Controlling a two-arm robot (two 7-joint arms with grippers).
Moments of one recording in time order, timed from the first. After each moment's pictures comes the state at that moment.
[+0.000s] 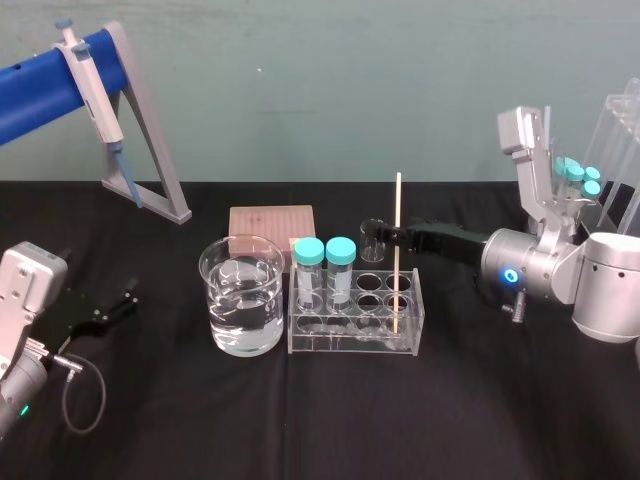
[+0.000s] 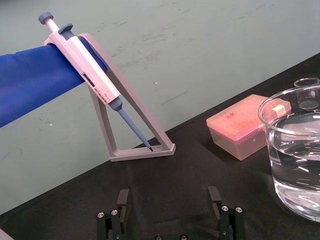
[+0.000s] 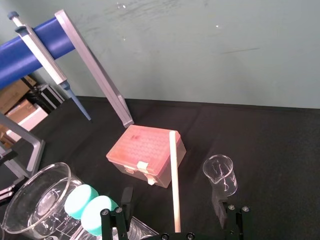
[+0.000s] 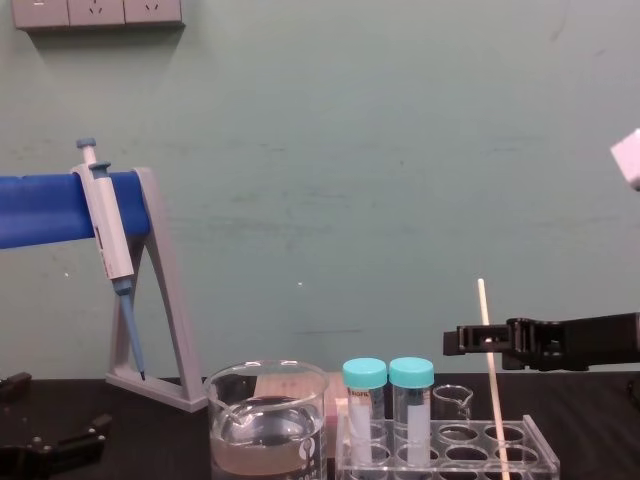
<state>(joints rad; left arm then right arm) -0.20 0.60 0.45 -1.41 -0.25 -0.12 0.03 0.60 0.42 -0.48 -1.17 0.80 0.43 0.34</state>
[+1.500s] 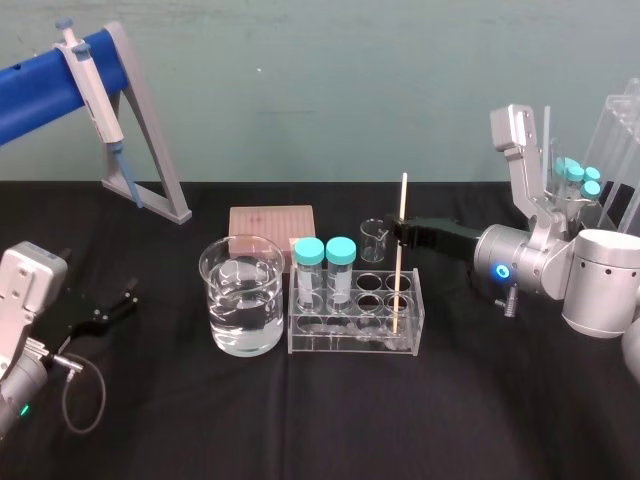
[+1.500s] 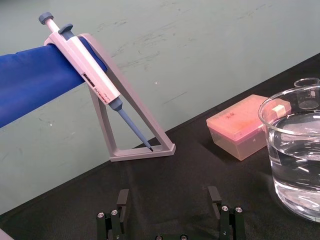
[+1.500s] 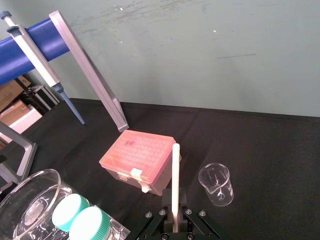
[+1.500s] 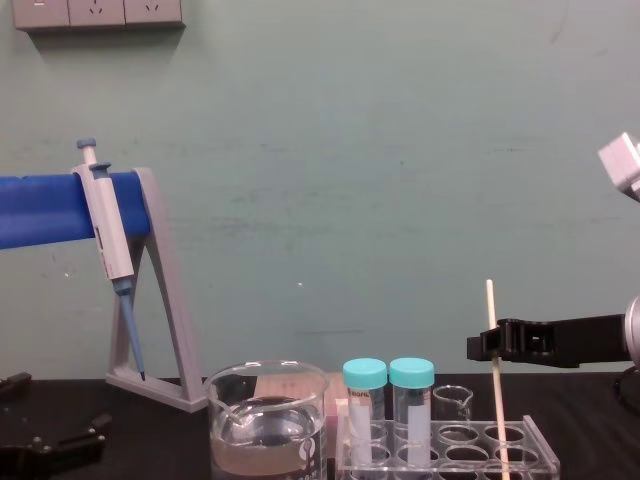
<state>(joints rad) -0.20 0.60 0.45 -1.41 -0.25 -0.12 0.03 0.62 0.38 -0.47 -1.10 0.75 0.41 0.36</state>
